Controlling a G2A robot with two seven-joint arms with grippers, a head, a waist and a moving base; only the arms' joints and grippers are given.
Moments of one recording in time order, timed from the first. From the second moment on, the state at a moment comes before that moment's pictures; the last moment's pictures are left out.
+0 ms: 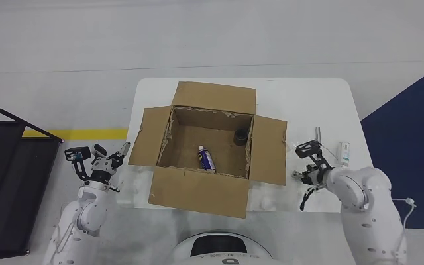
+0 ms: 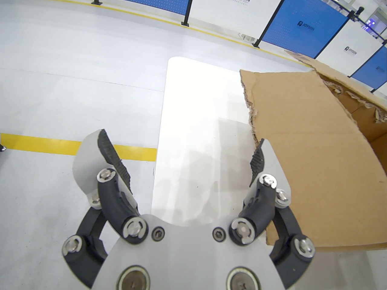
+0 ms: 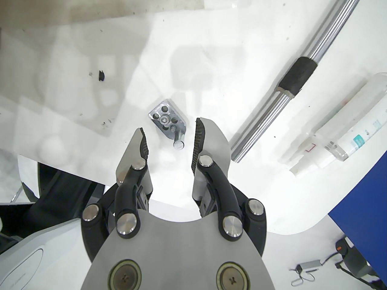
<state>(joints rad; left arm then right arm) 1.83 -1.23 -1.72 -1.60 0.94 -0.27 0.09 -1.74 -1.20 1.76 -2.00 -1.13 -0.33 1.28</state>
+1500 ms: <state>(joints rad) 1.83 -1.23 -1.72 -1.60 0.94 -0.27 0.09 -0.95 -1.32 0.73 -1.69 -0.99 0.00 1.31</state>
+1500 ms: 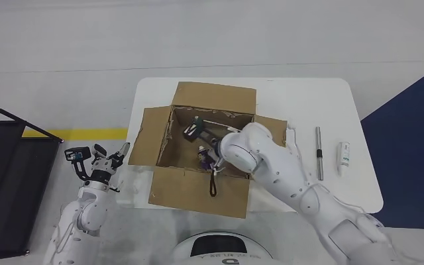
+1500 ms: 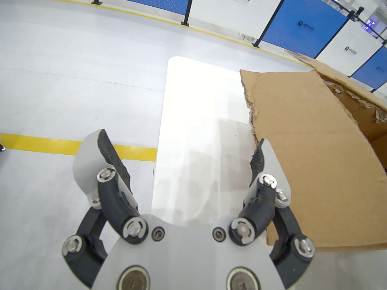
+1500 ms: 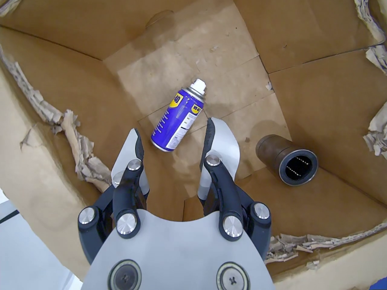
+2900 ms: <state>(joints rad) 1.83 -1.23 -1.72 -1.60 0.94 -0.27 0.09 -0.73 -1.50 0.55 -1.22 -0.91 0.07 1.26</state>
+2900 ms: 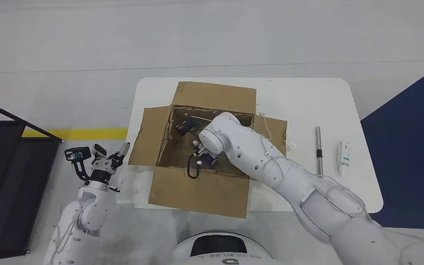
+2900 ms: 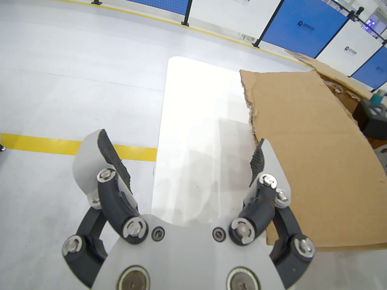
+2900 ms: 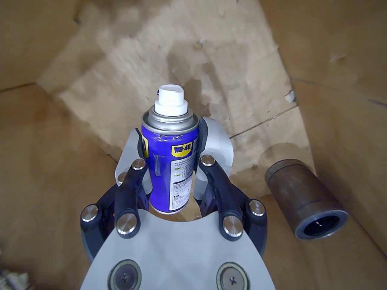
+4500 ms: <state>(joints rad) 1.83 -1.23 -1.72 -1.60 0.94 -0.27 0.09 -1.53 -1.23 1.74 -1.86 -1.09 -0.10 1.22</state>
